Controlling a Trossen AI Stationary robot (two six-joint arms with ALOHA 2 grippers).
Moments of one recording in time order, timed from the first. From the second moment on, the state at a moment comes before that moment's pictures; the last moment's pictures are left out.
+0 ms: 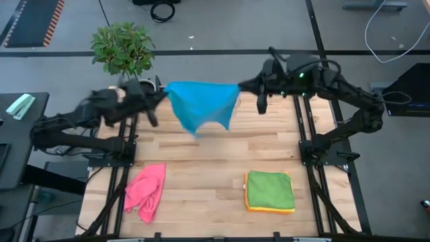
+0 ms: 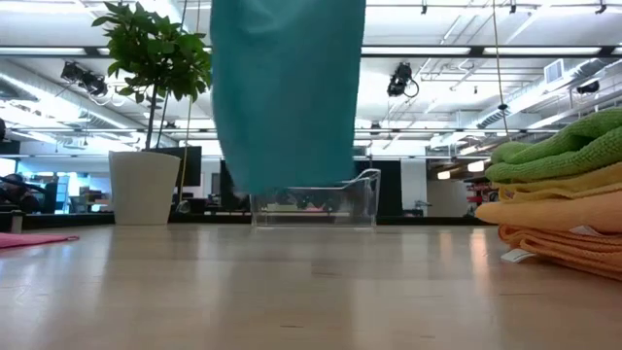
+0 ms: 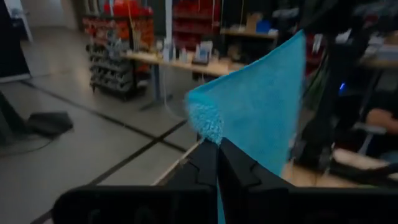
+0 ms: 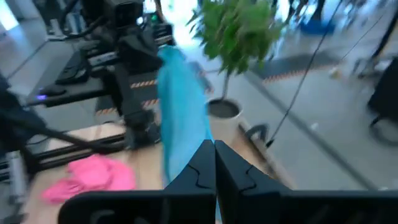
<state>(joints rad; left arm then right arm) 0.11 0.79 1.02 -0.29 -0.44 -0.08 -0.17 1.31 1.73 -0.70 0.09 0.11</state>
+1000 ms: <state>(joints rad) -0.69 0.84 0.29 0.03 -0.44 -1.11 0.53 1.50 0.93 -0.07 0.44 1.12</state>
